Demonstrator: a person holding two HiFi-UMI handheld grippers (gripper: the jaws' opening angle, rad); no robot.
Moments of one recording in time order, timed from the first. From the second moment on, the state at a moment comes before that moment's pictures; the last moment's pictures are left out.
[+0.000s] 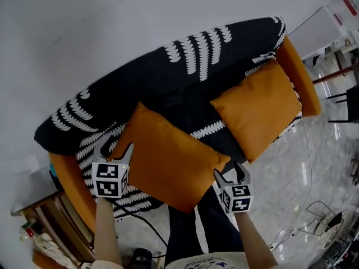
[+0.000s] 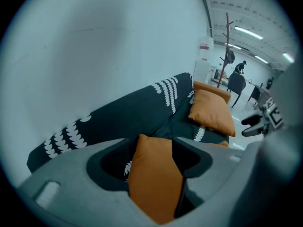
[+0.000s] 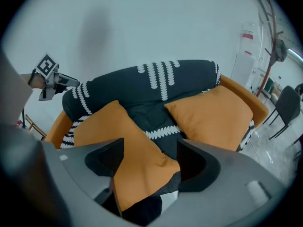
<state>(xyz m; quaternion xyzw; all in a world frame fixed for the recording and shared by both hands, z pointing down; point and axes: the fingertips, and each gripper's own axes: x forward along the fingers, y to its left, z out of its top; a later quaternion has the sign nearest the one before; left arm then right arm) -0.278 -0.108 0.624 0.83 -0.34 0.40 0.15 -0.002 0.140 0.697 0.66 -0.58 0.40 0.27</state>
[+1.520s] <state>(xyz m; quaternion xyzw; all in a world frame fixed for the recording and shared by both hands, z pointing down) -0.248 -0.160 0.882 0.74 -0.15 0.61 0.24 0.001 0.178 0.875 0.63 -0.48 0.57 0.21</state>
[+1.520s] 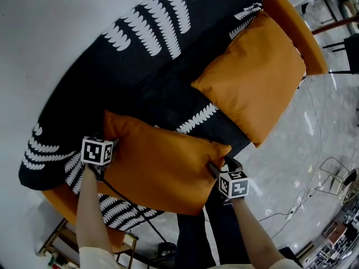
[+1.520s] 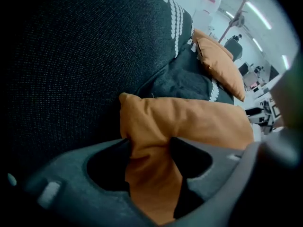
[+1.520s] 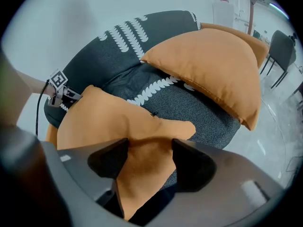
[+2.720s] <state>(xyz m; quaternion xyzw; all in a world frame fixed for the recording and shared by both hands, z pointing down) -0.271 -0.128 0.804 0.77 -0.20 0.59 0.15 -0.025 0.174 0.806 0.58 -0.55 0.54 0.25</state>
